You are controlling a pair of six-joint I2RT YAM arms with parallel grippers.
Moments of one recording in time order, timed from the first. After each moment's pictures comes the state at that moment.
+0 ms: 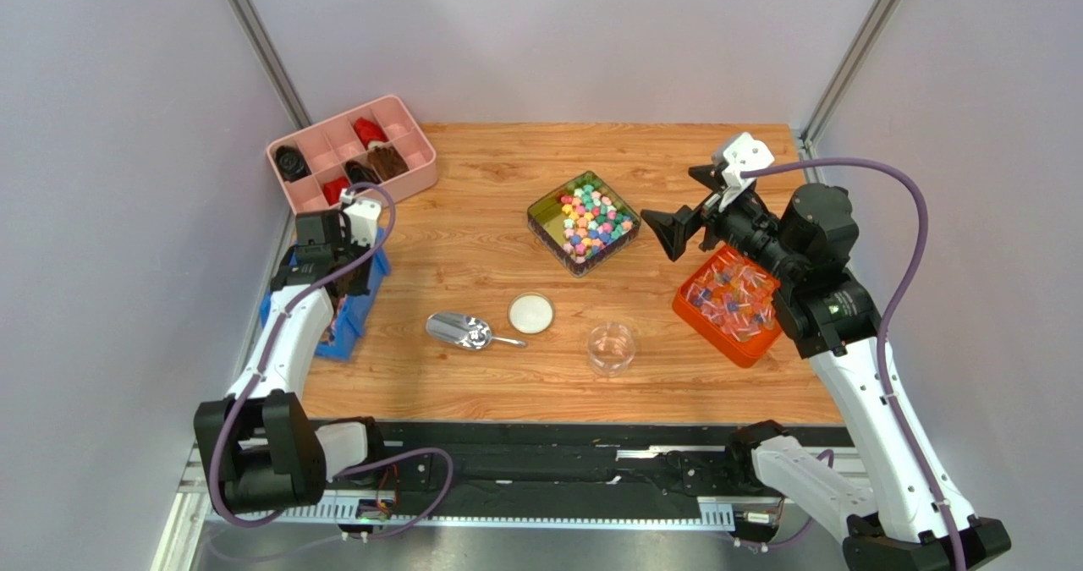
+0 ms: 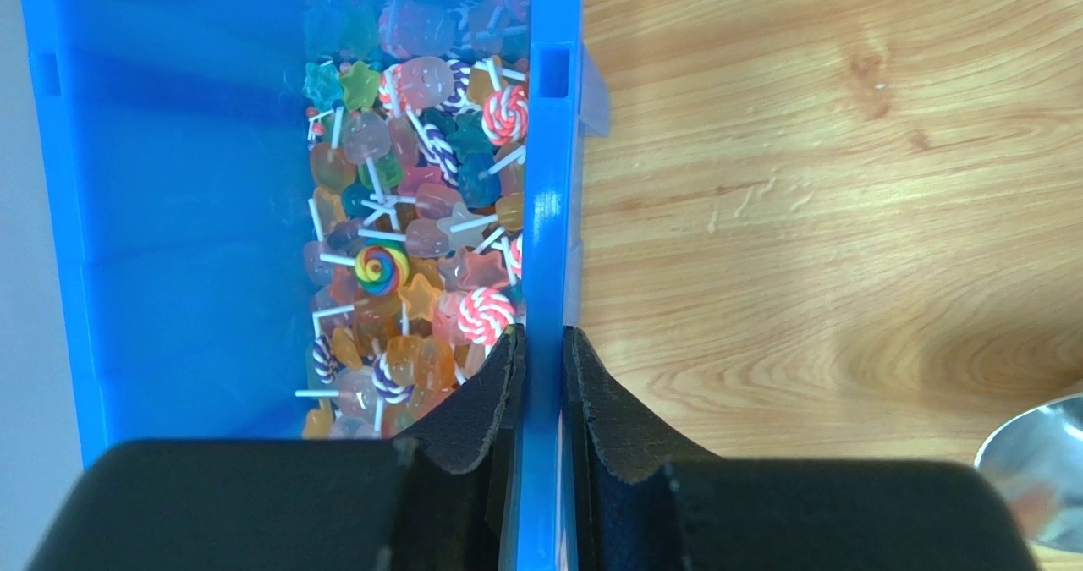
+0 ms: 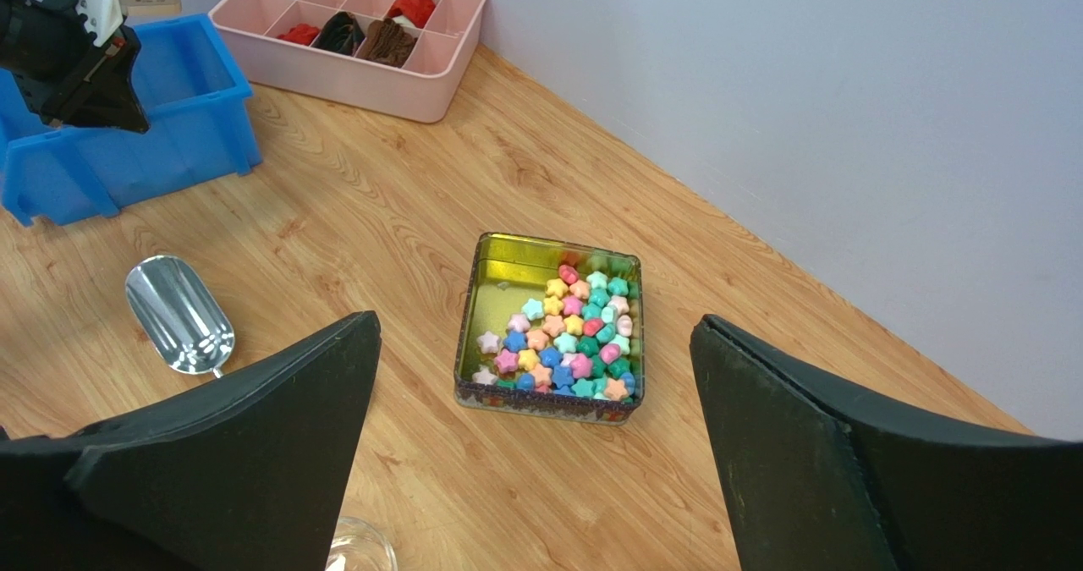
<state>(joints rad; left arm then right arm) 0.12 1.19 0.81 -0.46 0.05 0.35 0.31 0.90 1.13 -0.26 -0.43 -0.18</state>
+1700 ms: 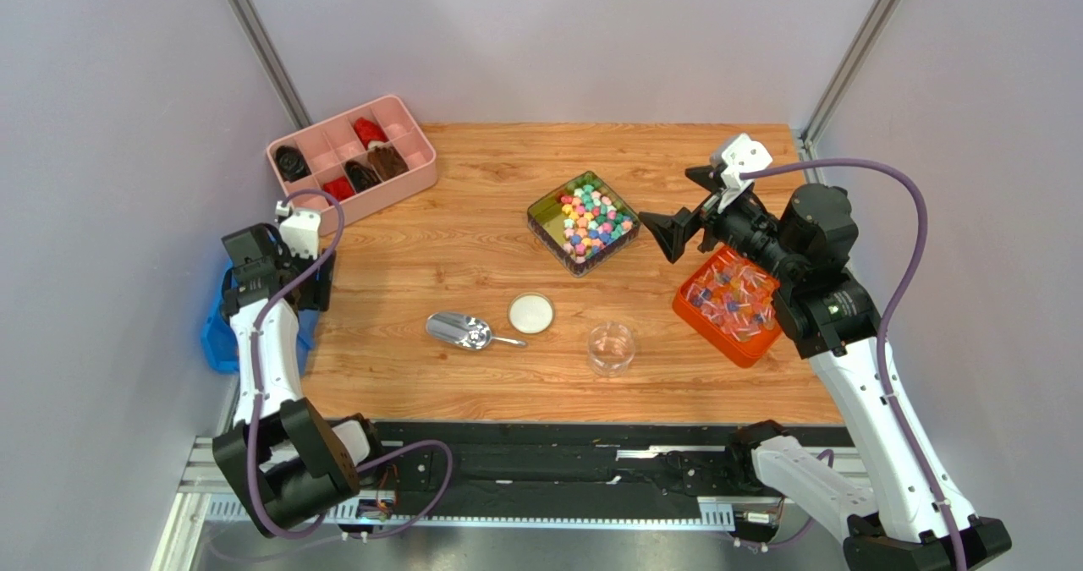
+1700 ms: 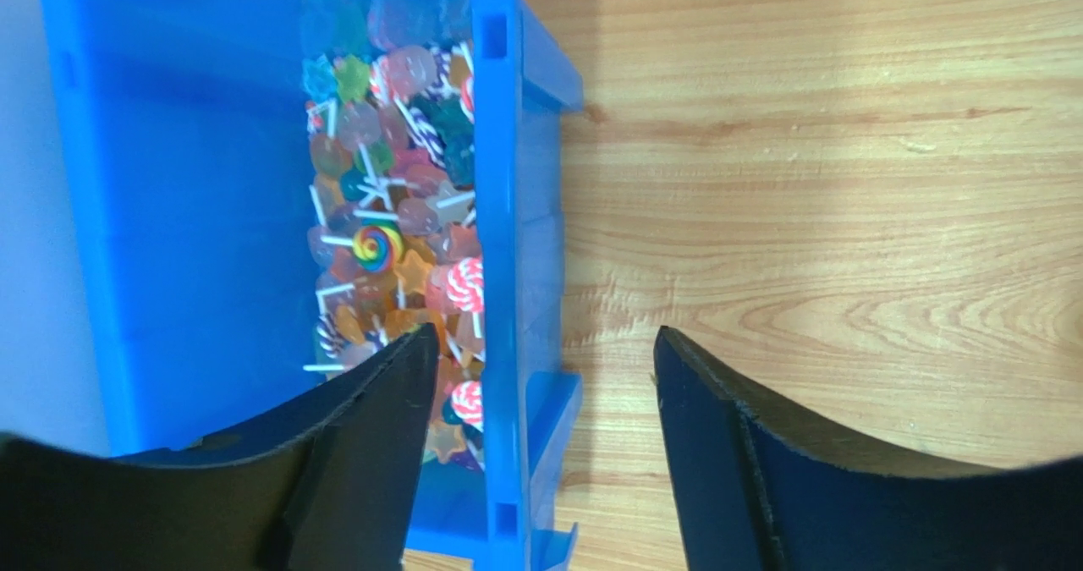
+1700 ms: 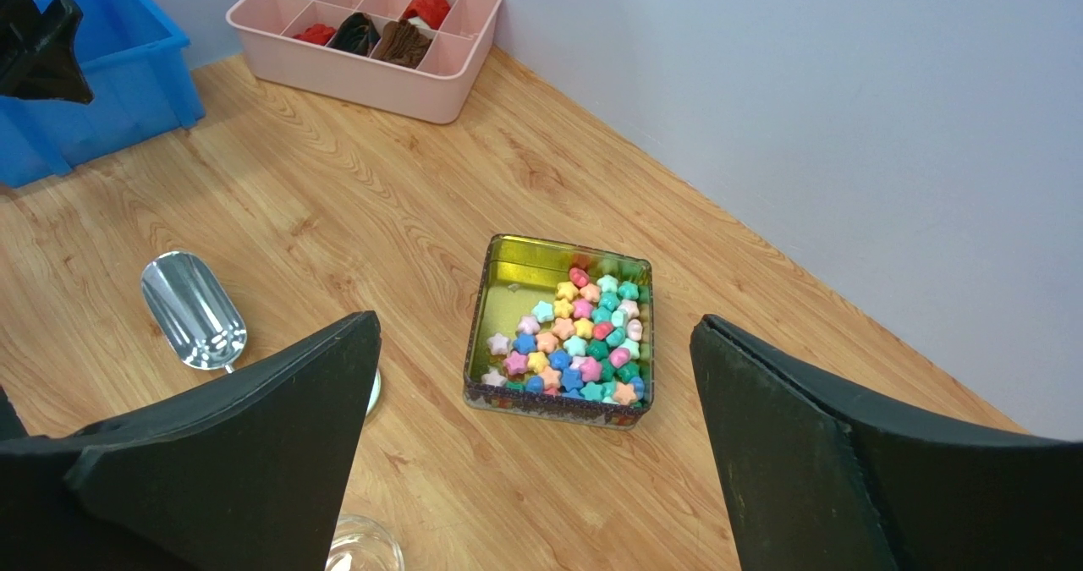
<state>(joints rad) 0.47 1.12 0.81 -0.52 0.16 0.53 0.31 0.90 1.13 -0.26 -0.45 -0.18</state>
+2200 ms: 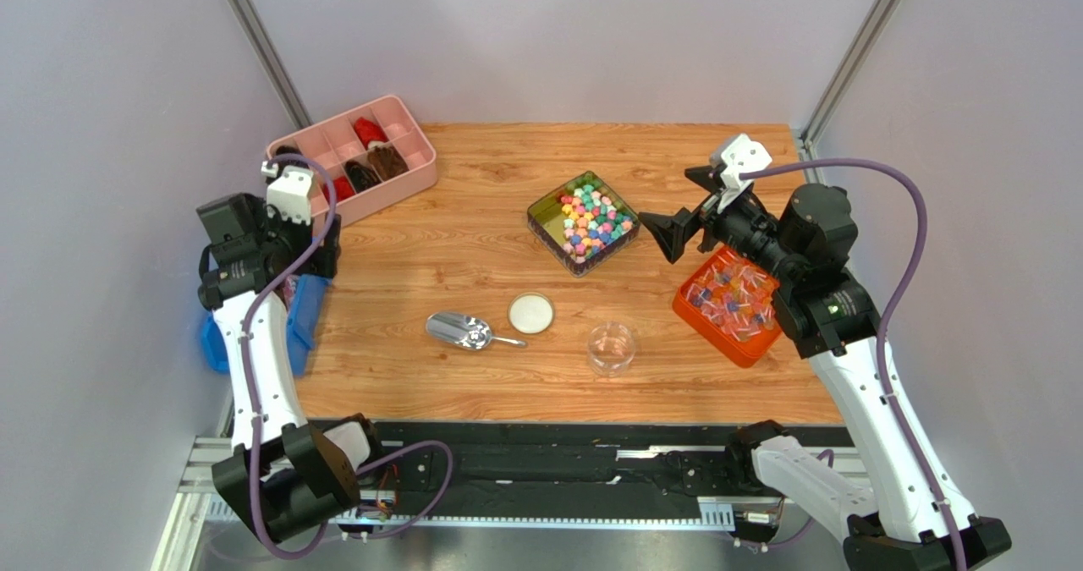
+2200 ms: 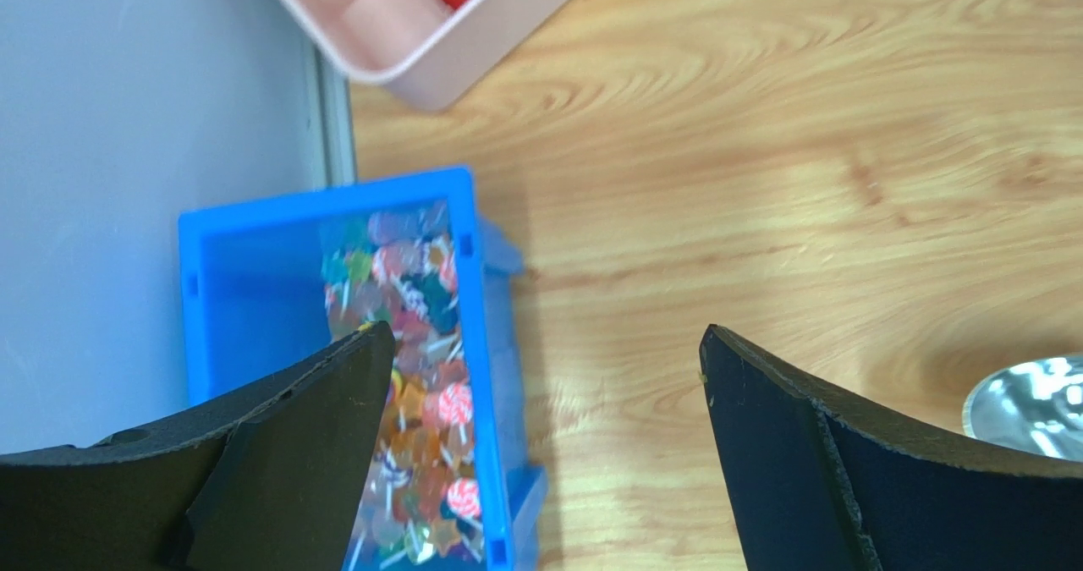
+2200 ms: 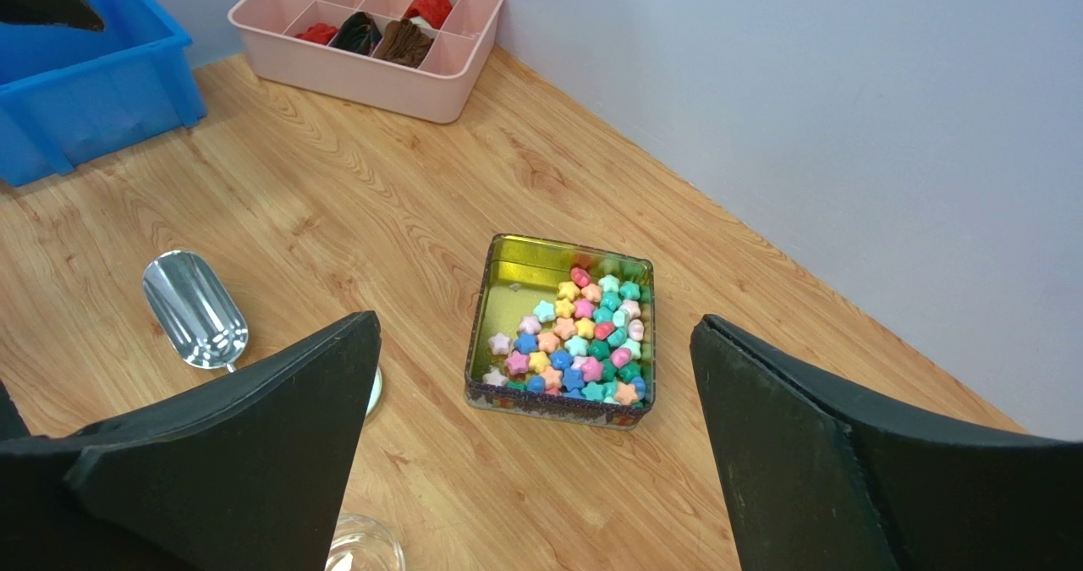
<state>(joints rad) 0.46 1.08 1.02 -0.61 0.39 0.49 0.31 0.90 1.13 -0.26 -0.45 -0.18</state>
